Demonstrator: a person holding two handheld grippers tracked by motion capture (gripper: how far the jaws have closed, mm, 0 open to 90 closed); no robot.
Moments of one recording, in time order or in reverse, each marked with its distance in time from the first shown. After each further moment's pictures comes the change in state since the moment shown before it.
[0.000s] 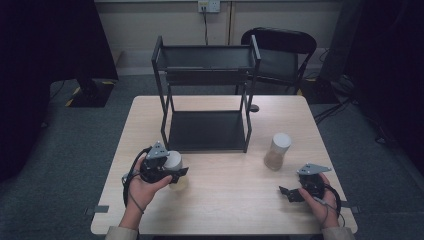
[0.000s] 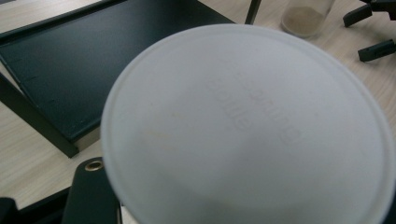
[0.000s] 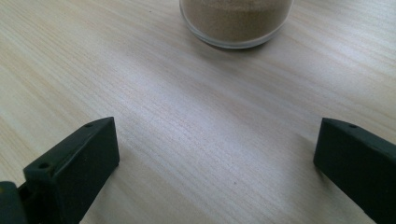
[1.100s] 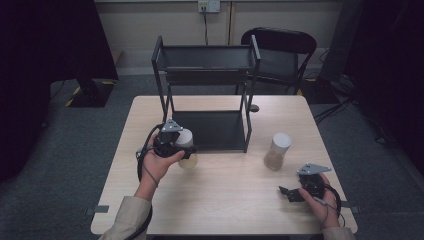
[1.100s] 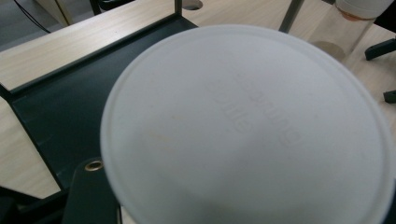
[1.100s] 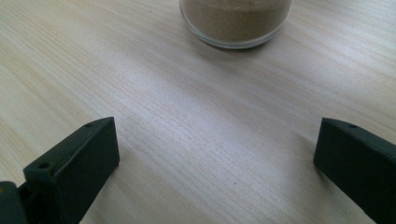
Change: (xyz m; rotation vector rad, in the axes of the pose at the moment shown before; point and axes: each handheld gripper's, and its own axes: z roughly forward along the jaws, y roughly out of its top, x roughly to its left) left arm 0.013 0.064 0.029 0.003 0.031 0.016; right arm 0.000 0.000 0.000 0.000 0.000 0.000
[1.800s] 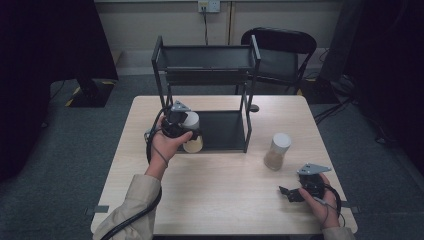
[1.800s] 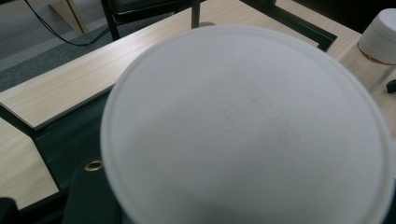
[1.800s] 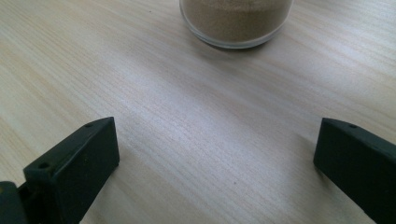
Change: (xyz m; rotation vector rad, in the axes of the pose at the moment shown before) left arm 0.005 0.049 0.016 -0.001 0.043 -0.014; right arm 0.000 0.000 0.000 0.000 0.000 0.000
